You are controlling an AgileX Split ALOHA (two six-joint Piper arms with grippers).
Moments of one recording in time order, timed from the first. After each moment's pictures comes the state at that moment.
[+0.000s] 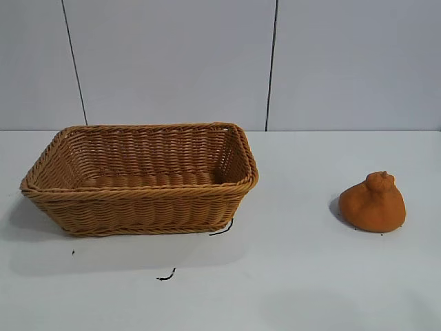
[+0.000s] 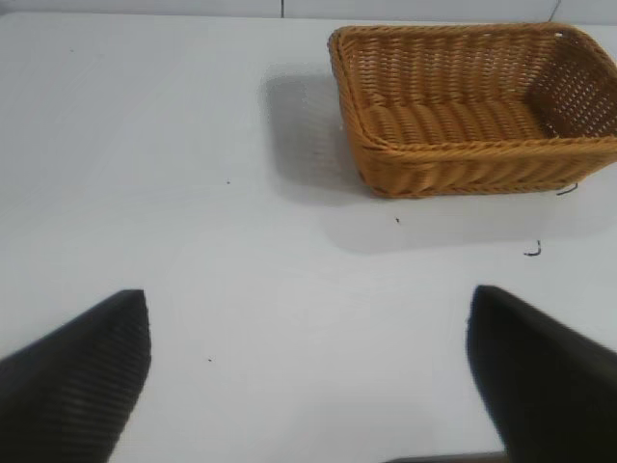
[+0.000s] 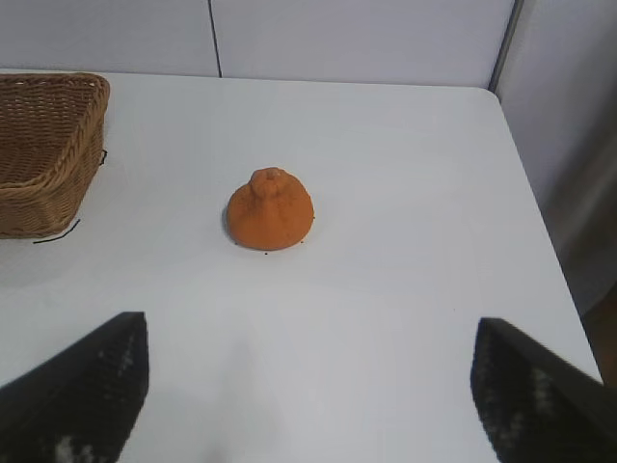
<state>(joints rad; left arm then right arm) -0.03 0.00 -0.50 -0.06 1.07 0.00 0.06 0.00 -0.50 -0.05 1.02 0.08</state>
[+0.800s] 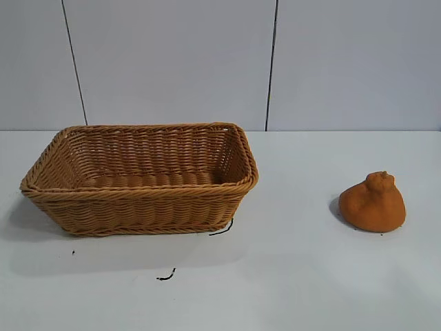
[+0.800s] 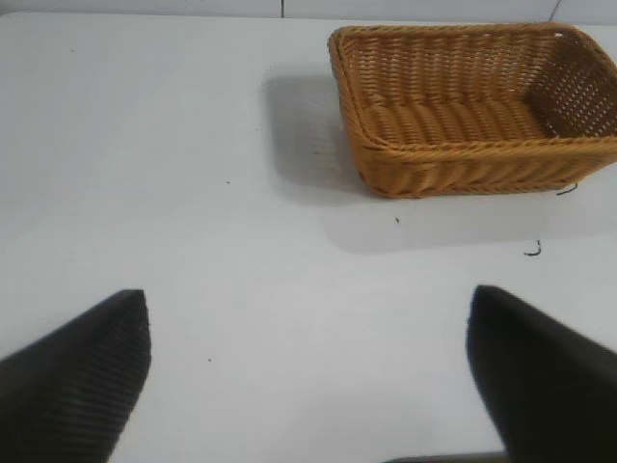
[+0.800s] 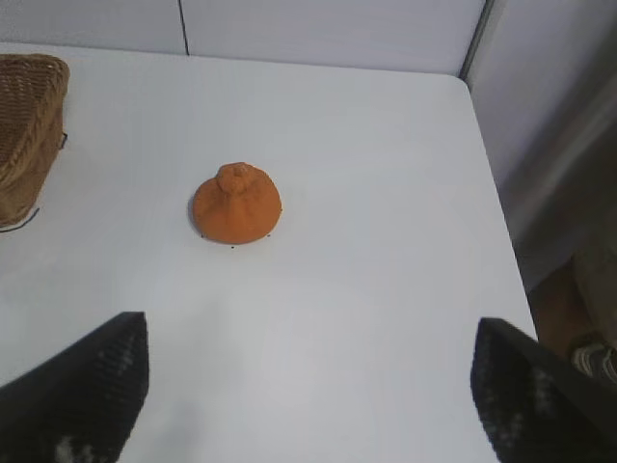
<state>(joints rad) -0.03 0.00 -0.50 -0.06 1.07 0.00 0.06 0.35 -0.68 -0.12 1.02 0.09</state>
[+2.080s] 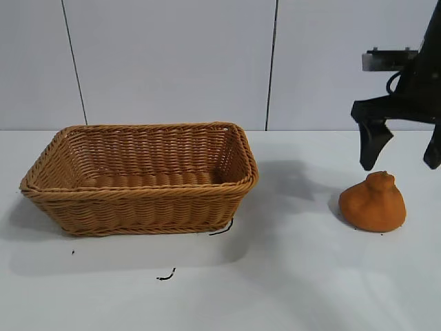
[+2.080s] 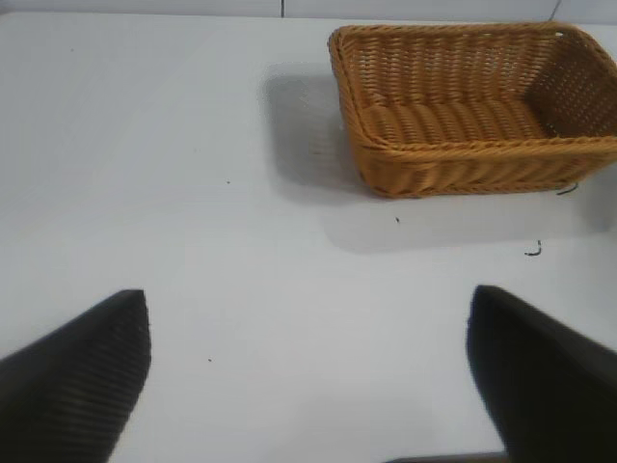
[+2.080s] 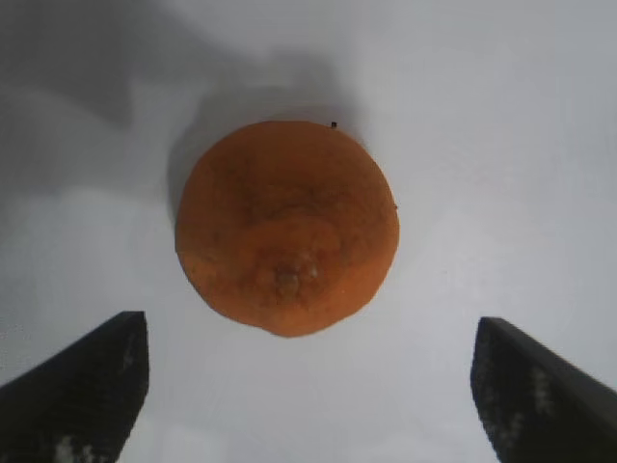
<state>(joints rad) -0.03 0.00 -0.50 -0.06 1.07 0.00 0.06 1.96 -1.35 0.03 0.88 0.04</state>
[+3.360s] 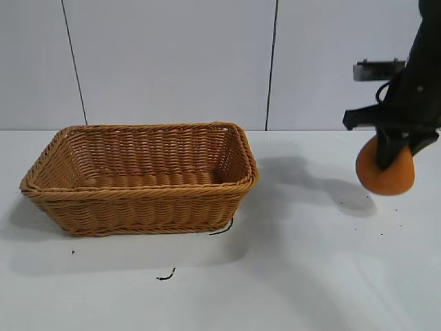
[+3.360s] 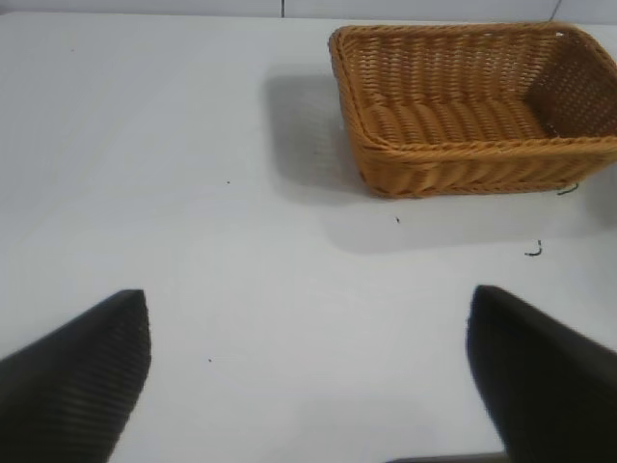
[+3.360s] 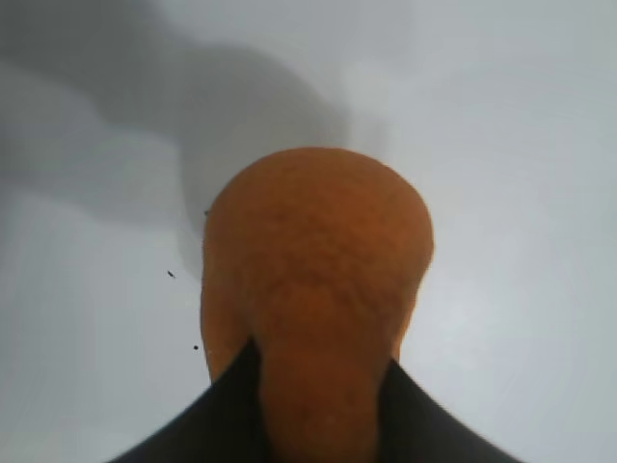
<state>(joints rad) -0.03 0.00 -0.50 -0.06 1.07 0.00 0.06 1.94 -1.48 0.00 0.91 0.04</state>
